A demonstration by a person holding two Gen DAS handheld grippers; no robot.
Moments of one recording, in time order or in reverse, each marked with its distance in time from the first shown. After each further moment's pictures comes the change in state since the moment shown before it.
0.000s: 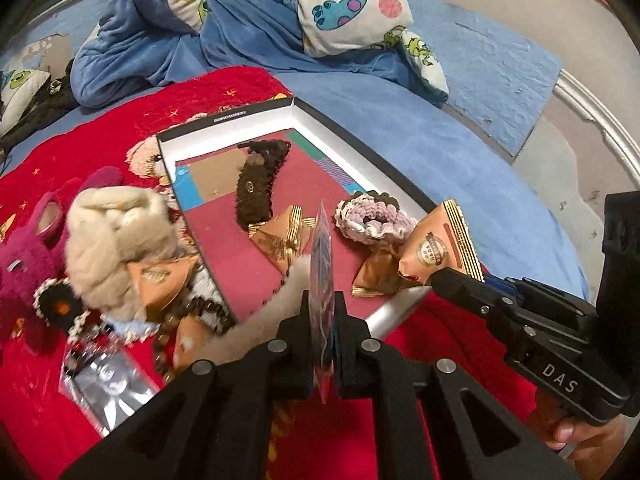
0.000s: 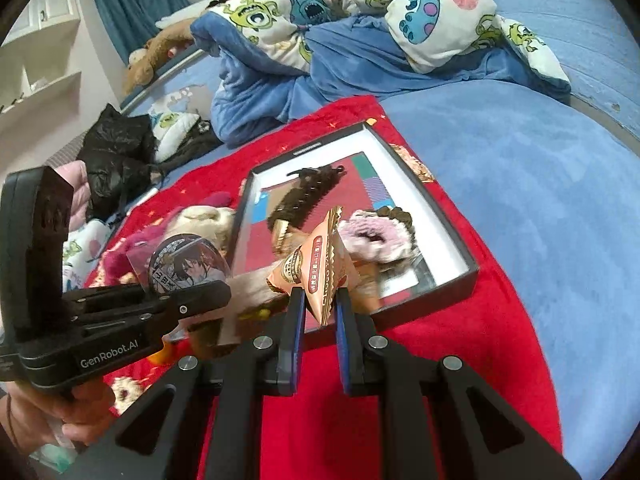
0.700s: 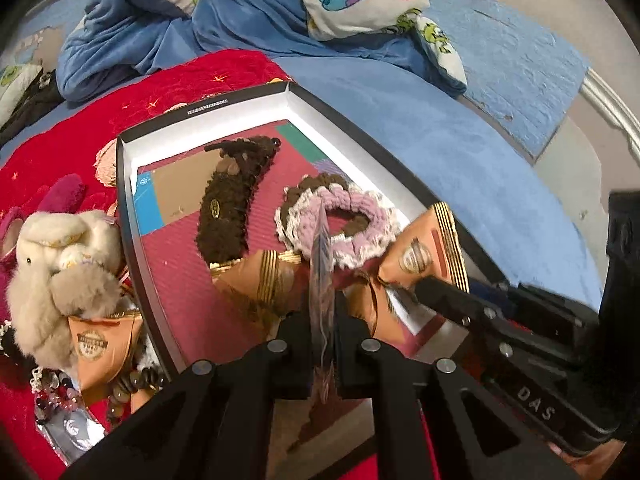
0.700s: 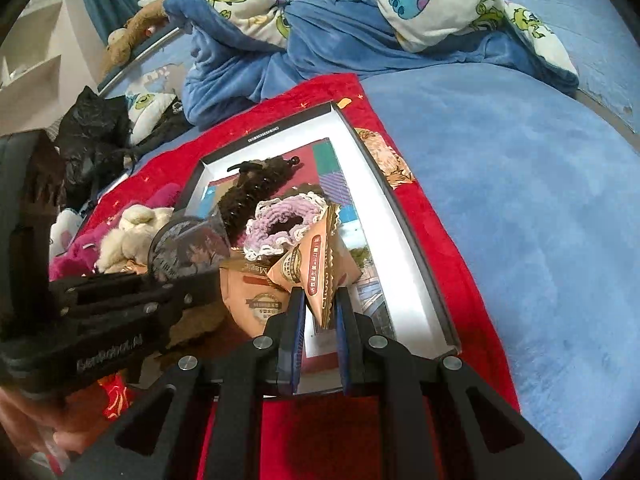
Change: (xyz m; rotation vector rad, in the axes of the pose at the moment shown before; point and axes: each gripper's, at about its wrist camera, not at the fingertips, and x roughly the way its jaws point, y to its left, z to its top) left arm 0.064 -0.008 0.032 -0.009 0.043 0.025; right arm 0.050 -0.035 0.024 -0.026 0.071 -0.054
